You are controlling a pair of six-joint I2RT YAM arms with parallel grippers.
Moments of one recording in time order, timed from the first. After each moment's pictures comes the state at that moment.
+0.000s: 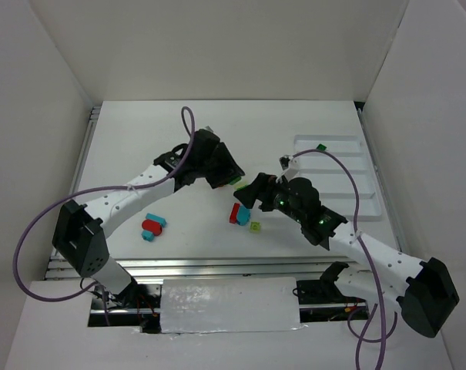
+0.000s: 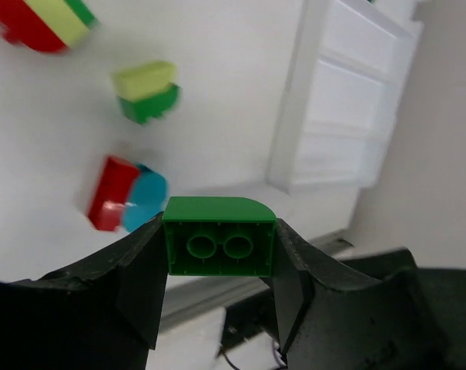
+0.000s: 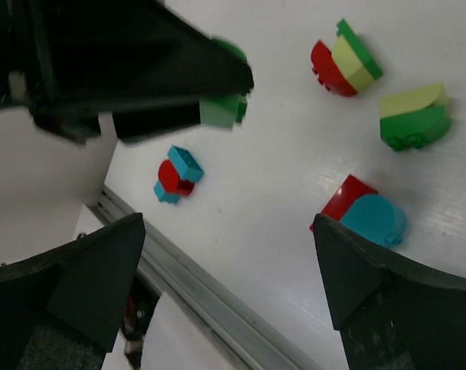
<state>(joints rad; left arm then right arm) -0.63 1.58 1.34 -0.51 0.03 -1.06 0.68 0.98 0.58 0.09 -0.08 0.76</state>
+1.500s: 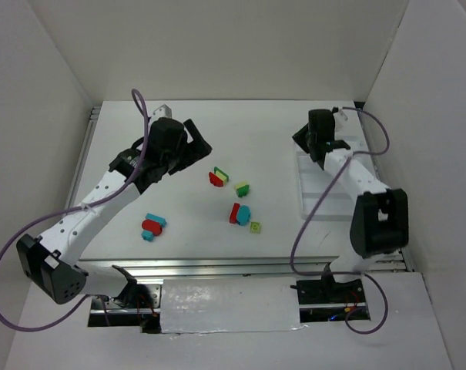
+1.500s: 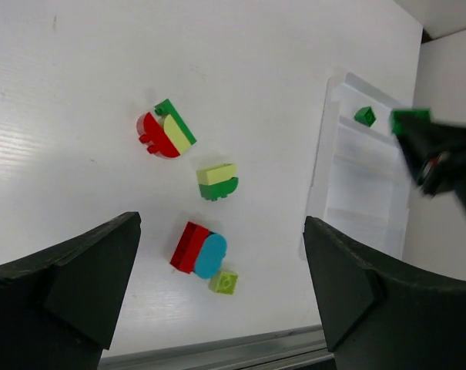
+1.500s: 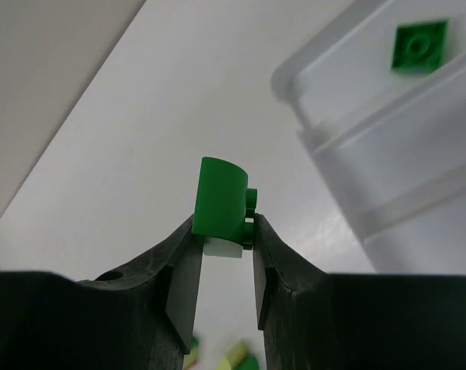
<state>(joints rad) -0.57 1.35 1.40 -0.65 -0.25 -0.94 0.17 1.54 1.12 -0.14 0.22 0.88</state>
